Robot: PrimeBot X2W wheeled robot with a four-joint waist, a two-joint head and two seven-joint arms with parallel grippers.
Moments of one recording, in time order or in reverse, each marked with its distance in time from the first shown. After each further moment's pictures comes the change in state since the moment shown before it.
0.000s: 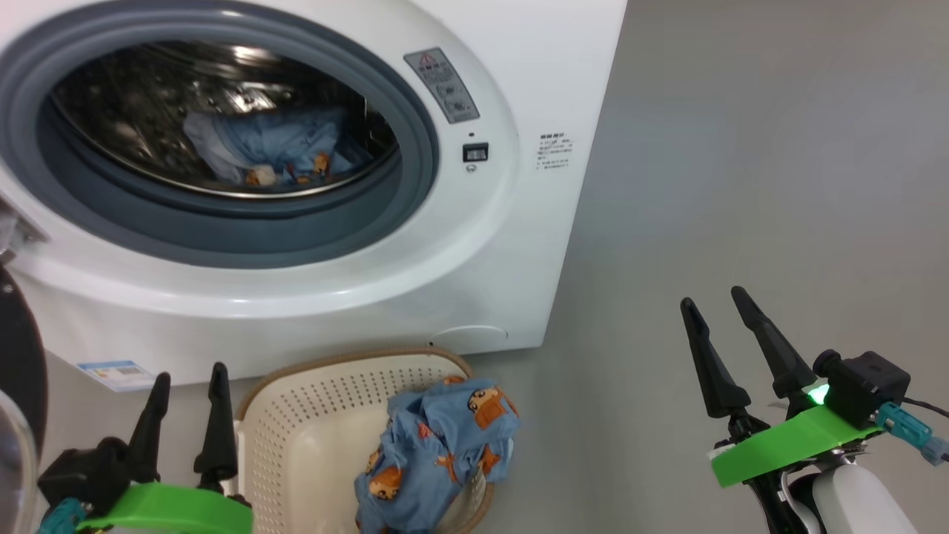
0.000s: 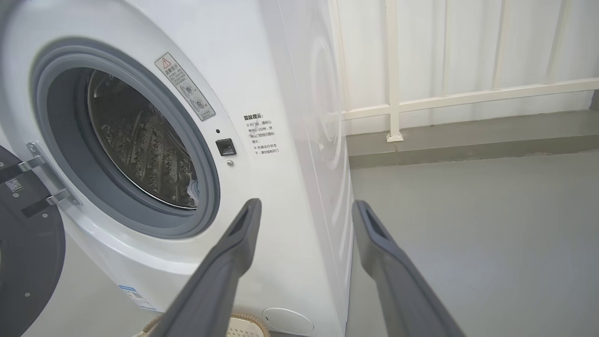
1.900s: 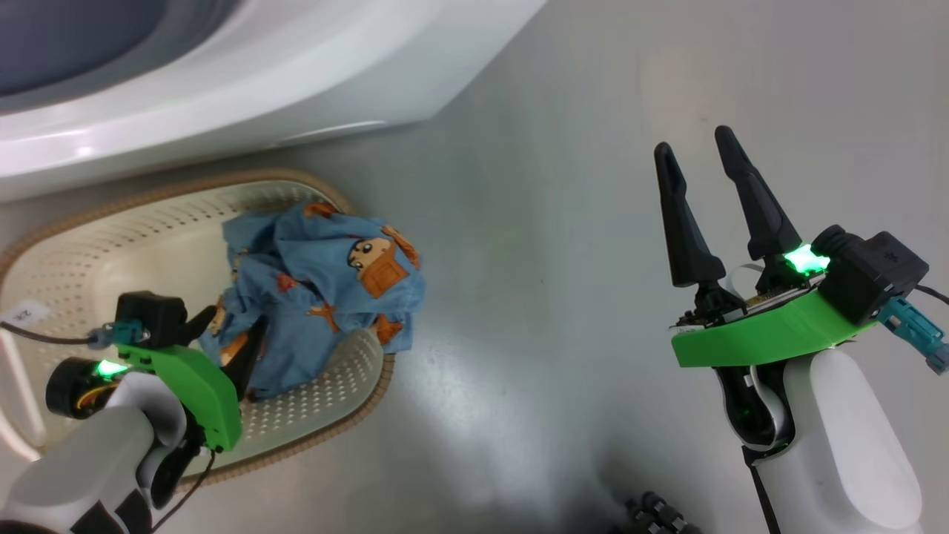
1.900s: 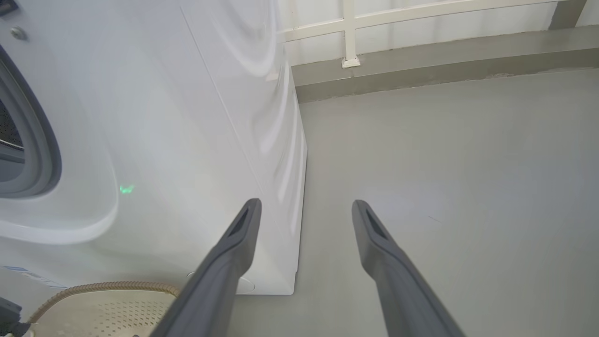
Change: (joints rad) left arm -0.670 0.360 -1.020 0.537 -0.583 0.000 0.060; right arm -0.246 0.126 -0.023 -0.090 -0.082 0.000 0.000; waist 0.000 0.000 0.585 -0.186
